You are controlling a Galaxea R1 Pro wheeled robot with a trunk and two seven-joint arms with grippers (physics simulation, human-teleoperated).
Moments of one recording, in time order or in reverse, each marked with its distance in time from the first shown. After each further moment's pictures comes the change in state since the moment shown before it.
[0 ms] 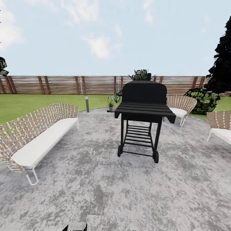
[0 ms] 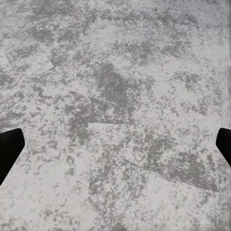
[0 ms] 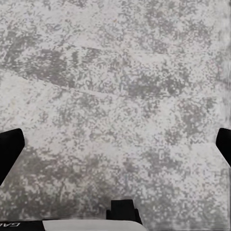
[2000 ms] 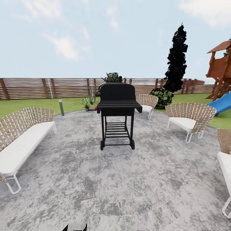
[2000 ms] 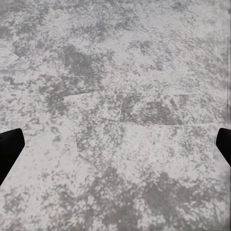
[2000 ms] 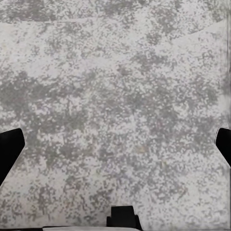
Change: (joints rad) left arm 0.000 0.001 0.001 0.000 0.002 0.000 0.000; right arm 0.000 0.000 -0.002 -0.001 -0.001 0.000 0.000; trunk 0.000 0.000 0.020
